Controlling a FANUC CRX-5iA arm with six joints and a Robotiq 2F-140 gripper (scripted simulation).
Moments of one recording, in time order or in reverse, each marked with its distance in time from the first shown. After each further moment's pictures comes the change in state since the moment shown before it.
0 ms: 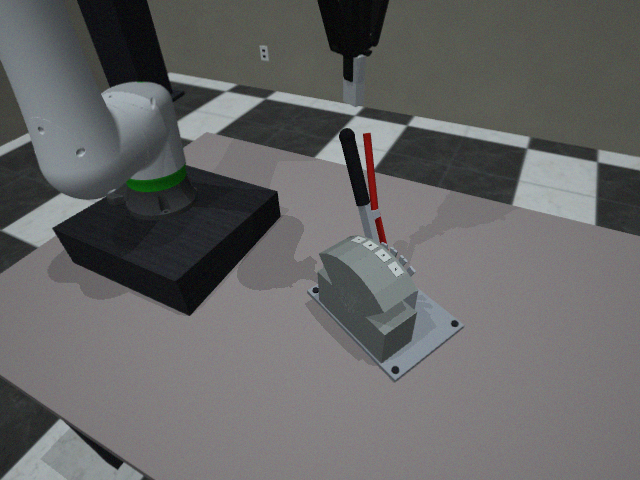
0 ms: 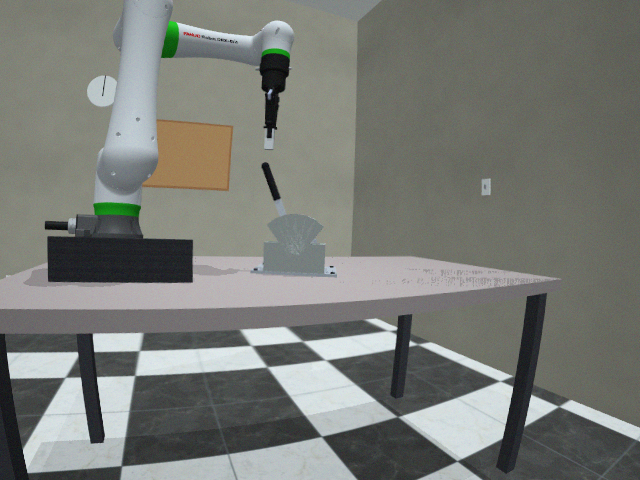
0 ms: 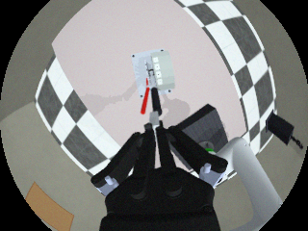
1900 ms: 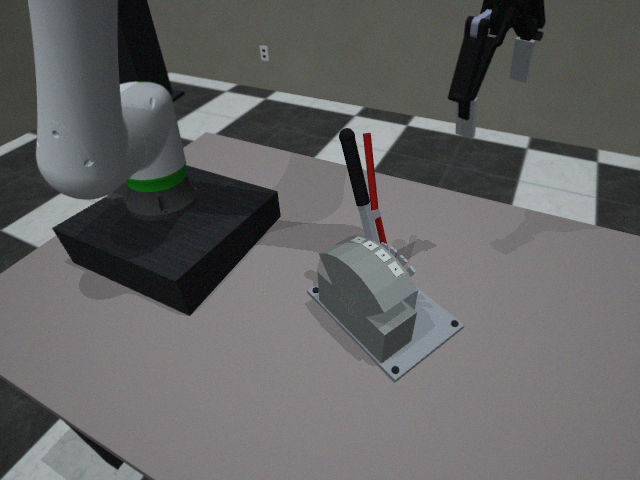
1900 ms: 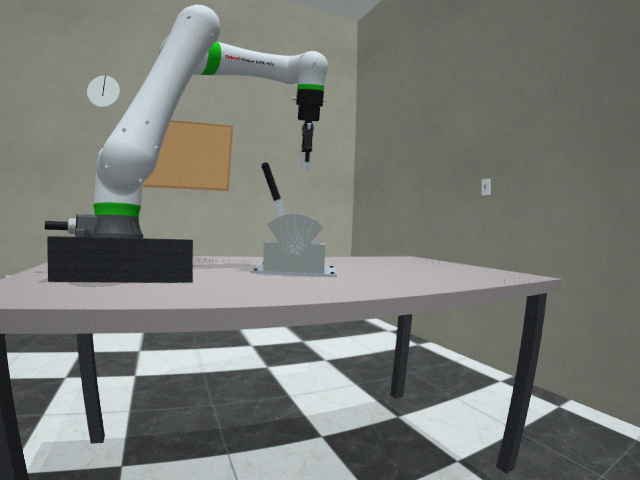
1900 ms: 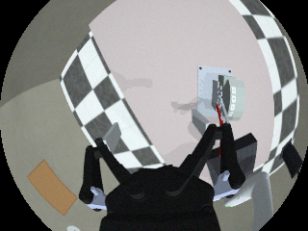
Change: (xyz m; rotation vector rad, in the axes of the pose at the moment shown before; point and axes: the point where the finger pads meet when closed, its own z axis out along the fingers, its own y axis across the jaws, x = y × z) arm 0.100 -0.190 0.052 0.278 -0.021 -0.125
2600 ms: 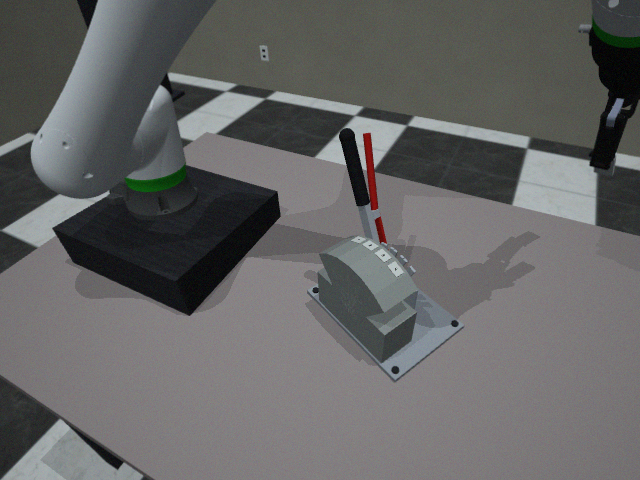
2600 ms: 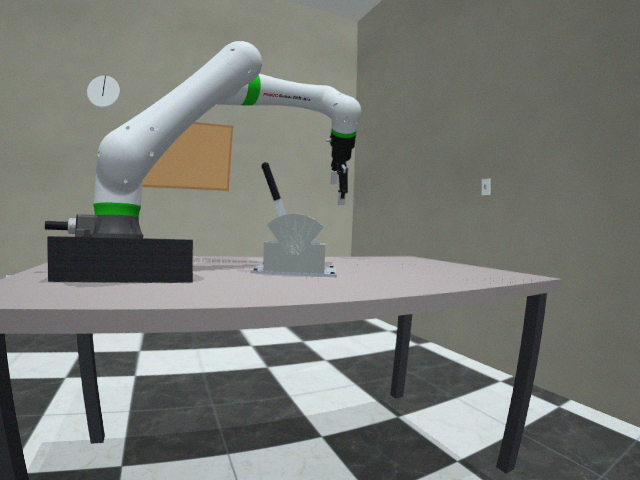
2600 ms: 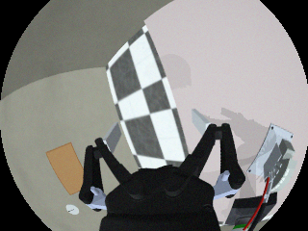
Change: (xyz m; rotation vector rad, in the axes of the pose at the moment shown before) arm 0.147 -0.161 0.115 0.429 0.072 -0.109
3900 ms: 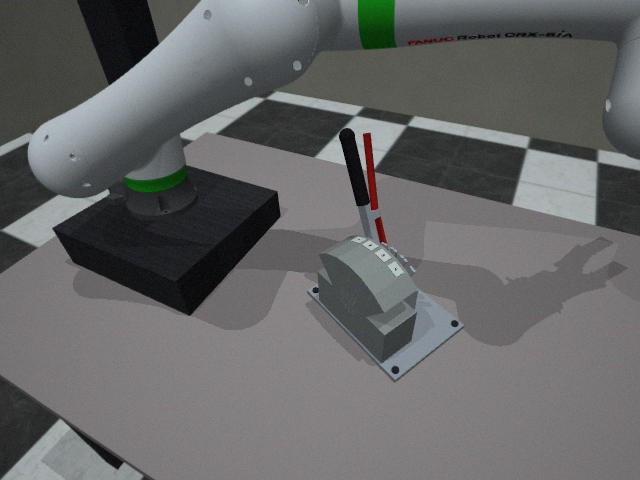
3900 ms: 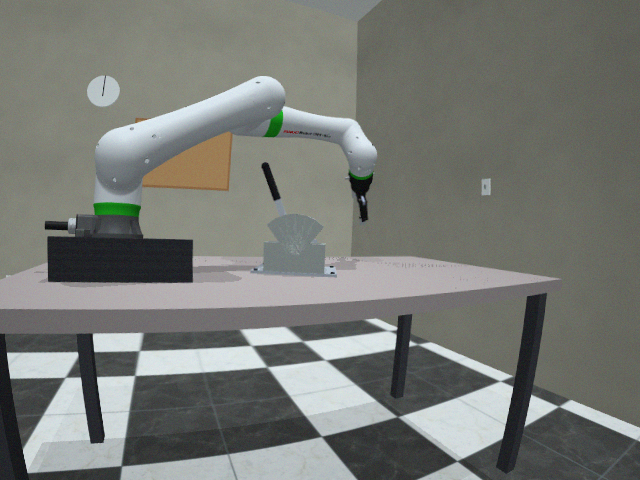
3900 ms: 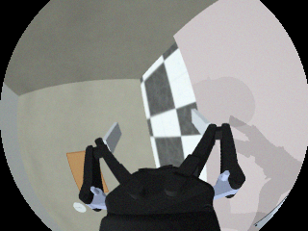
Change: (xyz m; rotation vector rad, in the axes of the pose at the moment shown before) arm 0.112 -0.021 0.116 0.301 0.167 -0.005
